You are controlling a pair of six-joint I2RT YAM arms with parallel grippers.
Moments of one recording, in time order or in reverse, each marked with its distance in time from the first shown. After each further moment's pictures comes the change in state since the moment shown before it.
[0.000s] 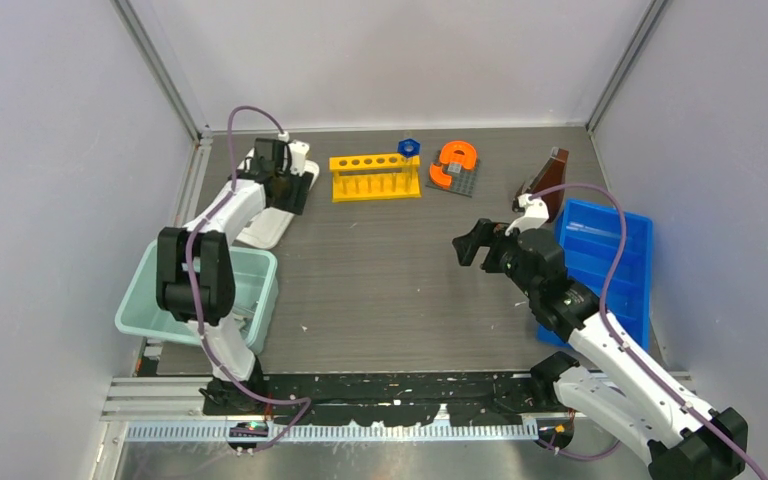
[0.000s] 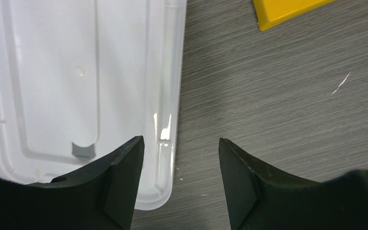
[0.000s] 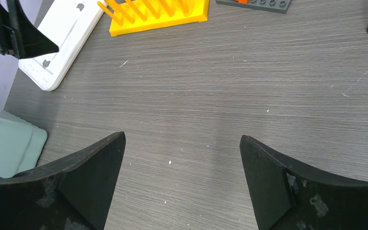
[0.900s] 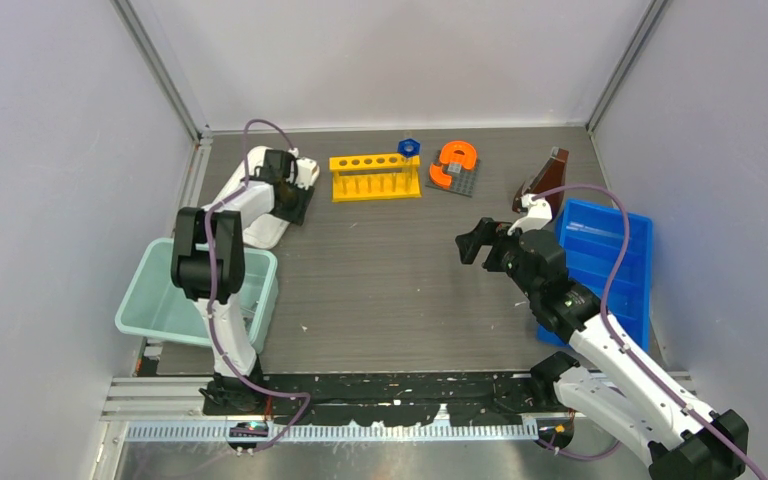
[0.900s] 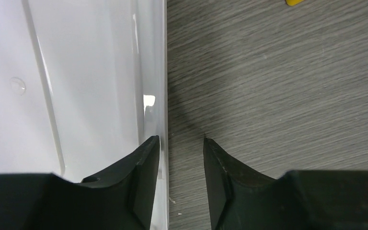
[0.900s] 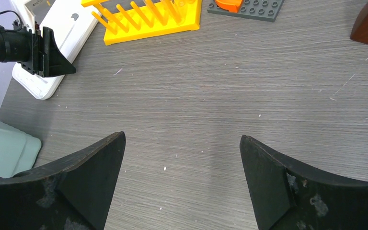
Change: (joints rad) left arm 0.014 0.188 0.006 0.053 0.050 0.060; right arm 0.000 -0.016 -0.009 0.013 0.042 -0.008
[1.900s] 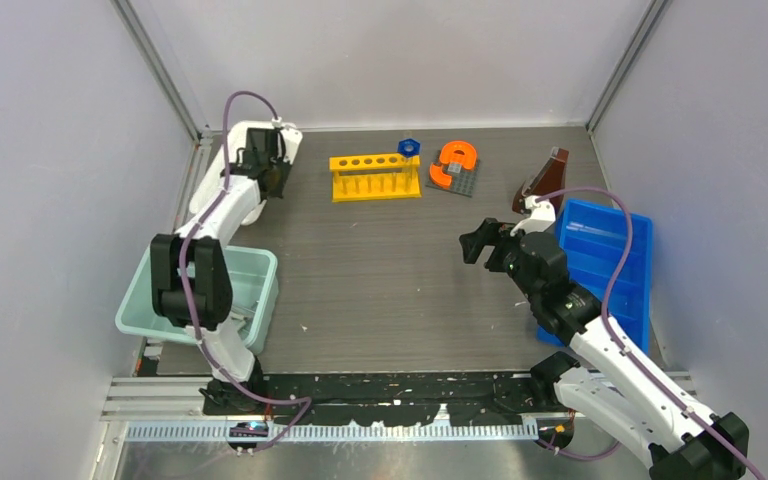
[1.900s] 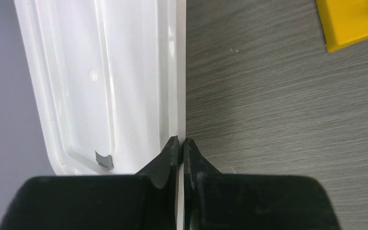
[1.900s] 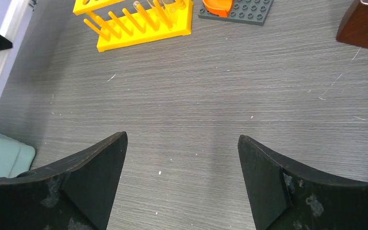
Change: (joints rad) left arm -0.004 -0.181 0.029 -0.008 -0.214 0.074; right arm 0.000 -0.014 -0.015 0.008 0.042 -0.002
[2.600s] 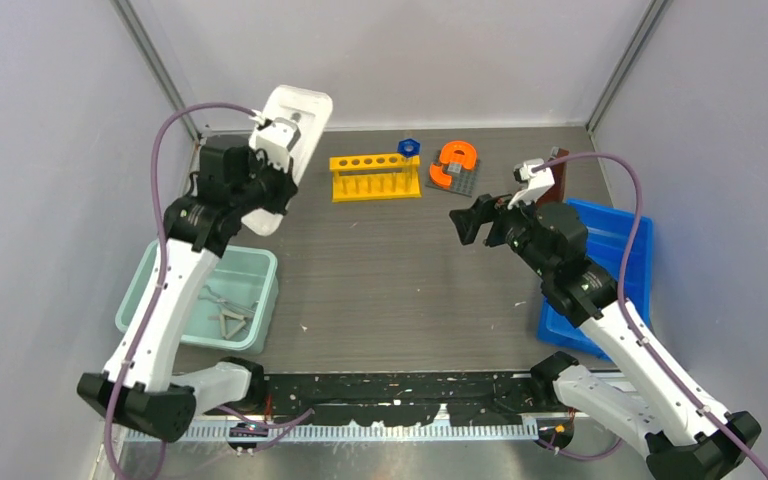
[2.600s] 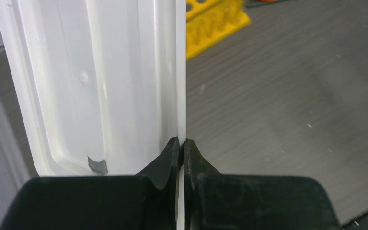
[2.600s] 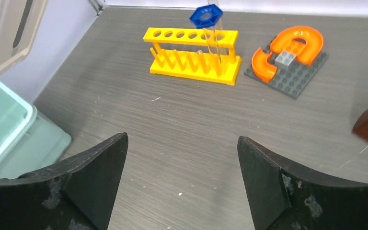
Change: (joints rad) left arm -0.150 -0.566 0.069 -0.332 0.266 -0.161; right arm 0.000 0.074 0.273 -0.051 -0.171 -0.148
